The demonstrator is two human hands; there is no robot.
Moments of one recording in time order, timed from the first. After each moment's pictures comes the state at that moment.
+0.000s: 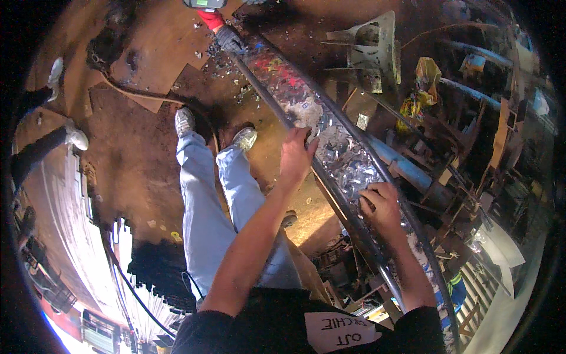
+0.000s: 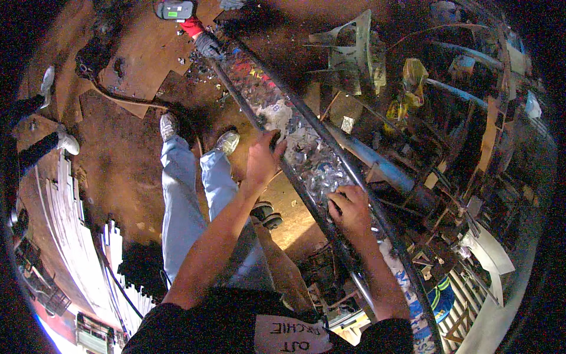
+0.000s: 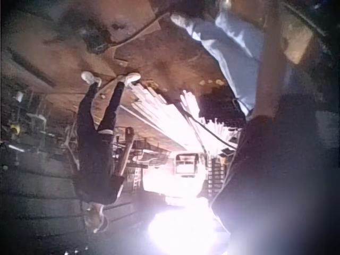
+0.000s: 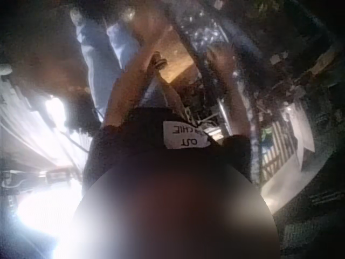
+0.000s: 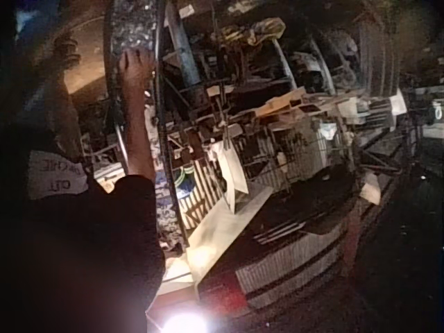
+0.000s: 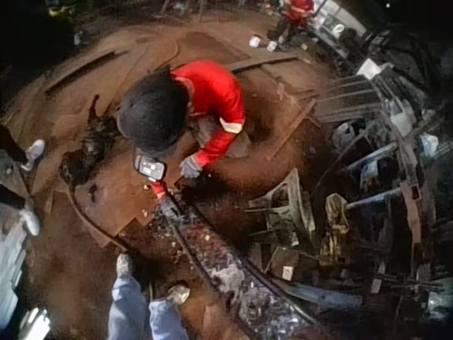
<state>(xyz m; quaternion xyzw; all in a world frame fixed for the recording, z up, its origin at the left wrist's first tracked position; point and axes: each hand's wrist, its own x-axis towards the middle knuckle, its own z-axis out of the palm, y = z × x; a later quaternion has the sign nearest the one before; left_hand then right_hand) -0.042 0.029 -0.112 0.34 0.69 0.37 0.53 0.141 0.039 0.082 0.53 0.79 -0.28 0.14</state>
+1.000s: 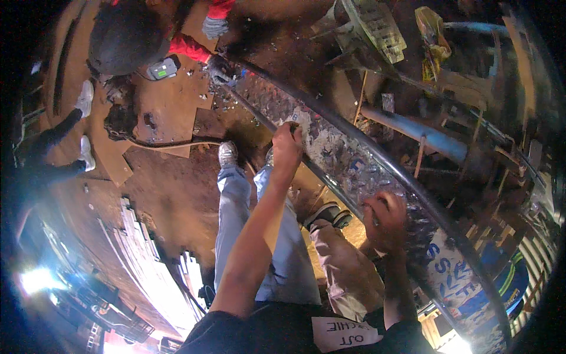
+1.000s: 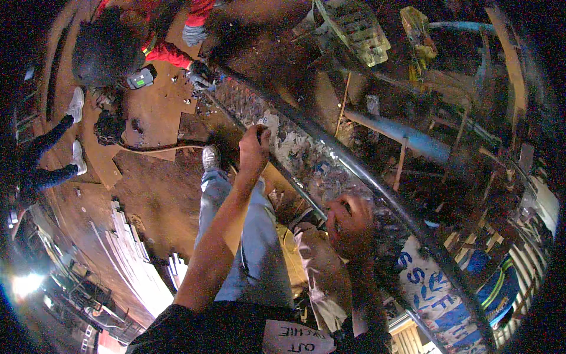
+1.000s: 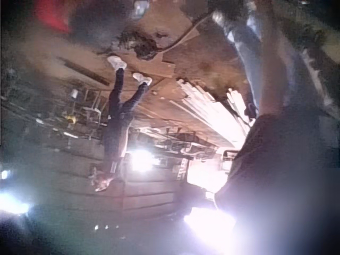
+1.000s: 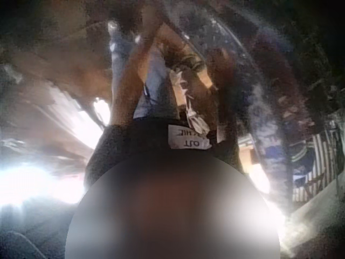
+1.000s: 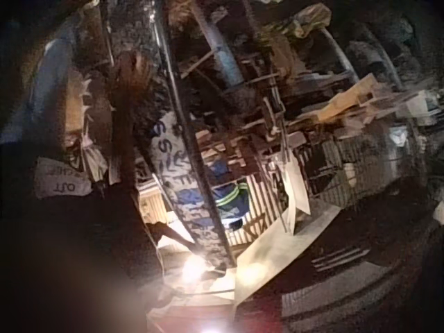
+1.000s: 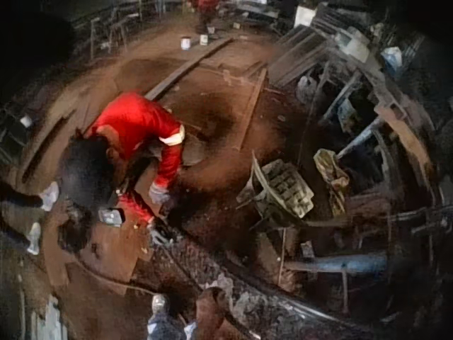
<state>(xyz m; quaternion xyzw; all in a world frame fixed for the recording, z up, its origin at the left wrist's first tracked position) -0.055 0.082 -0.149 0.52 0.69 0.27 0.43 0.128 -0.002 0.072 0.67 0.71 -0.24 -0.04</state>
